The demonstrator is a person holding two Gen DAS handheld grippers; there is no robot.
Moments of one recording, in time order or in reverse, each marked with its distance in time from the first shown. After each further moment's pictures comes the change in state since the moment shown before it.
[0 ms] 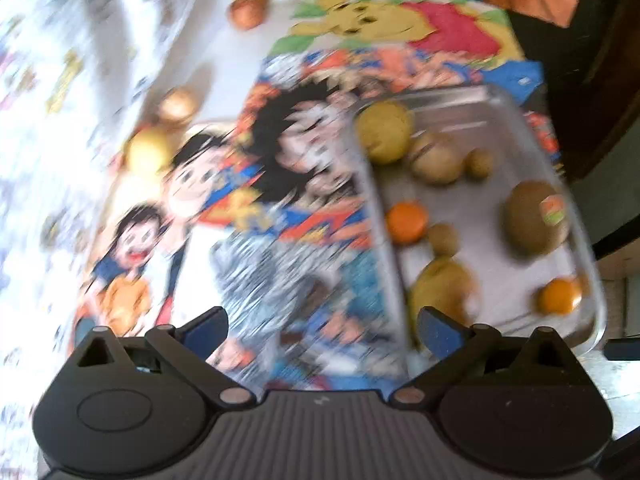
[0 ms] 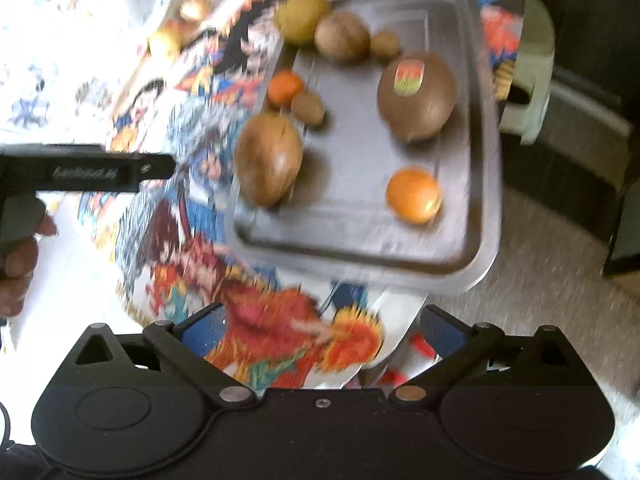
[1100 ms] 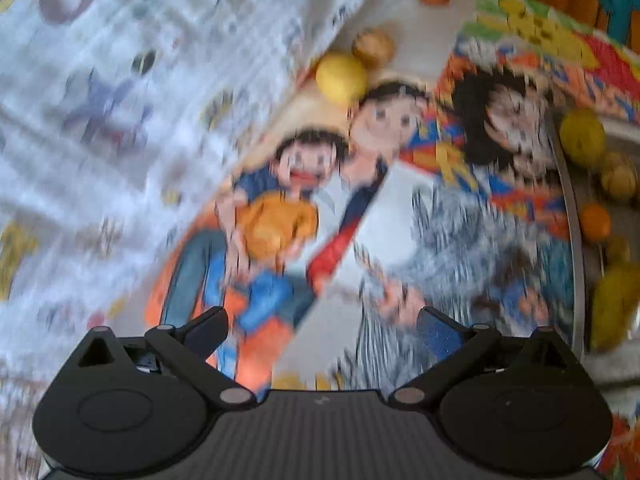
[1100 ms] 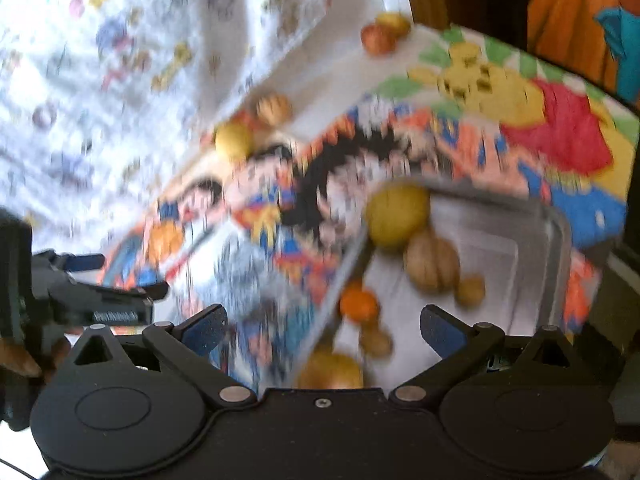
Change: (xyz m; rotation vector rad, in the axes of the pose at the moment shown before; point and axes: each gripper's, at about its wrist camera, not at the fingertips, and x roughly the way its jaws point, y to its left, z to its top) left arm 0.019 0.105 -0.046 -0.279 -0.010 0.199; right arm -0.023 0.059 0.137 -0.286 -0.276 0.030
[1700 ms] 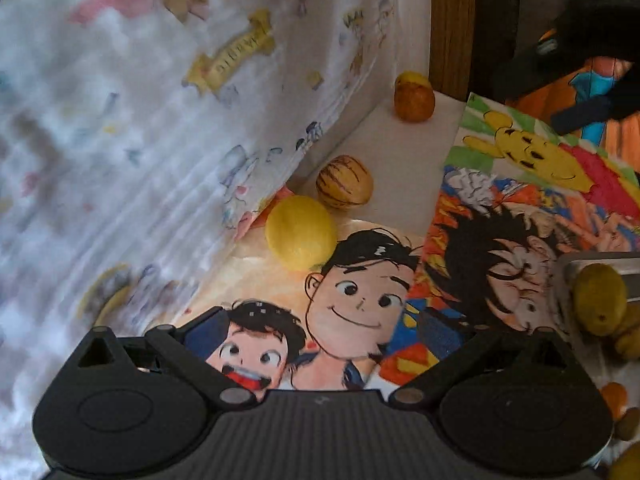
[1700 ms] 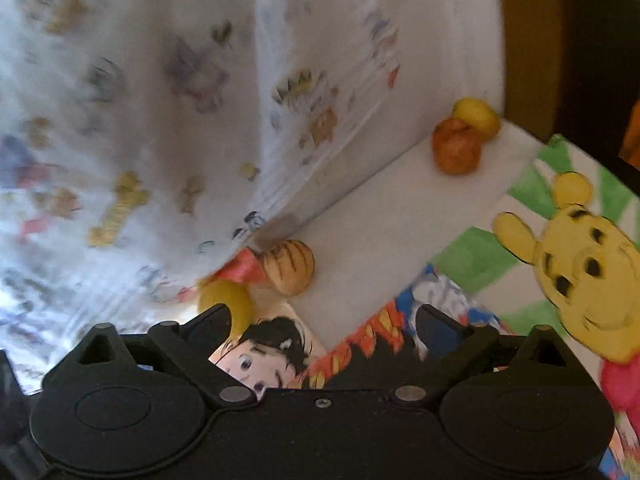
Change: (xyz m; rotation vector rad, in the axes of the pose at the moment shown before) left arm 0.080 0.001 0.084 -0.036 -0.332 -0.177; right arm 0.141 0.023 0.192 -0.126 -0.057 0.089
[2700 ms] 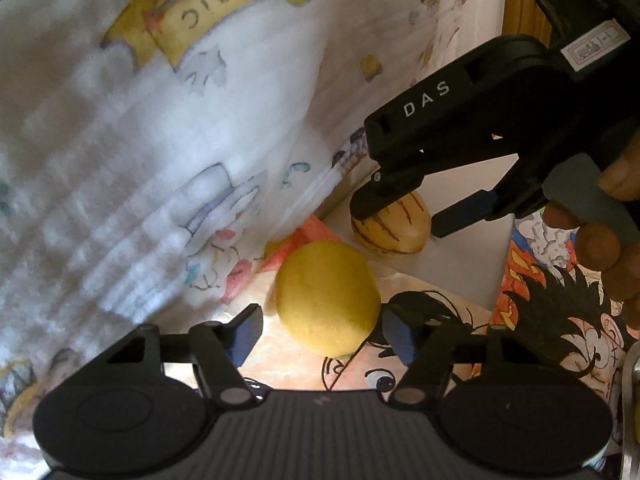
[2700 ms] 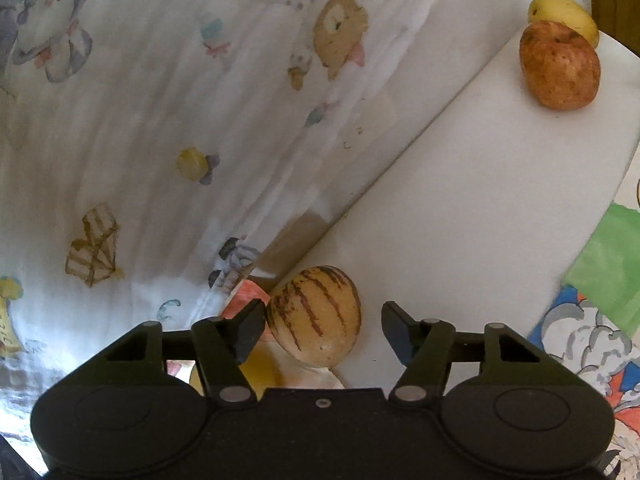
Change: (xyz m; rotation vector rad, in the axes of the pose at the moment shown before) left arm 0.073 0.012 0.029 -0.135 0.020 0.057; right arm 0.138 0.009 0.032 0.170 0.167 0.112
